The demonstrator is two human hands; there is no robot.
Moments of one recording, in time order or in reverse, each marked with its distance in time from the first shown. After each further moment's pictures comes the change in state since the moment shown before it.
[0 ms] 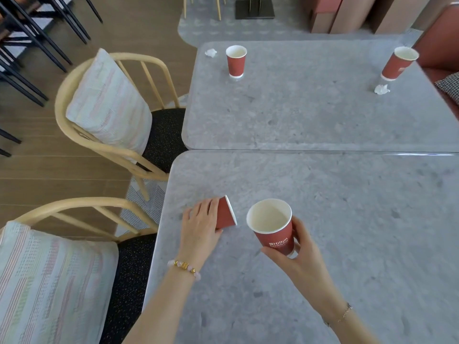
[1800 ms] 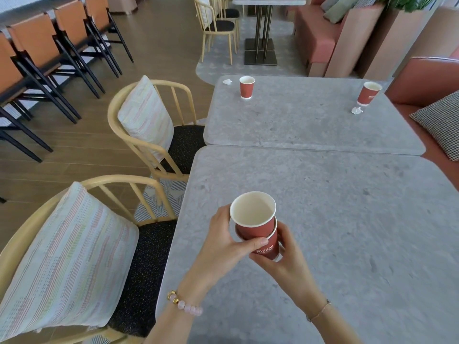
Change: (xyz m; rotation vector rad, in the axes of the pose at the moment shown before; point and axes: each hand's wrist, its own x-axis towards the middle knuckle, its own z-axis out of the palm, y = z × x) left_hand -0.198 0.062 -0.106 -1.138 0.006 -0.129; right_hand -0.153 0.007 0.029 0.037 -0.072 -0.193
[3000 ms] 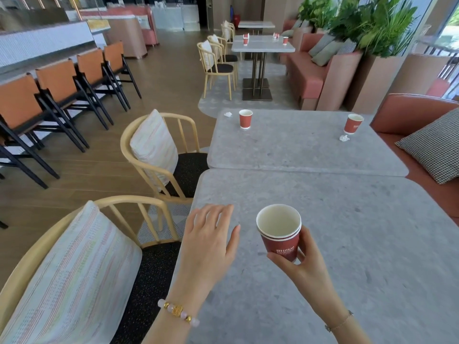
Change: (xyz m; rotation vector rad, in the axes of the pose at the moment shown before) left_hand -0.032 0.025 -0.036 1.008 0.344 0.532; right_hand -0.027 -0.034 -0.020 0.019 0.138 -0.107
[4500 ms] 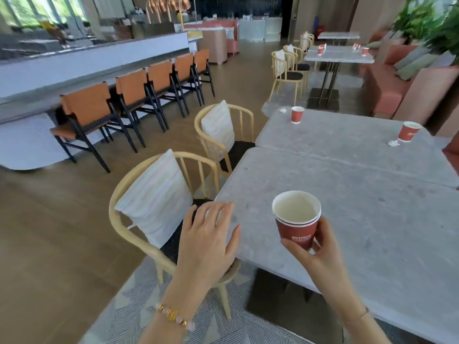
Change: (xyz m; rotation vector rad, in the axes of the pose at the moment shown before) left_hand -0.205 0.135 -0.117 0.213 0.051 -0.306; right_hand -0.168 -0.022 -0.075 0.077 -0.281 -0.163
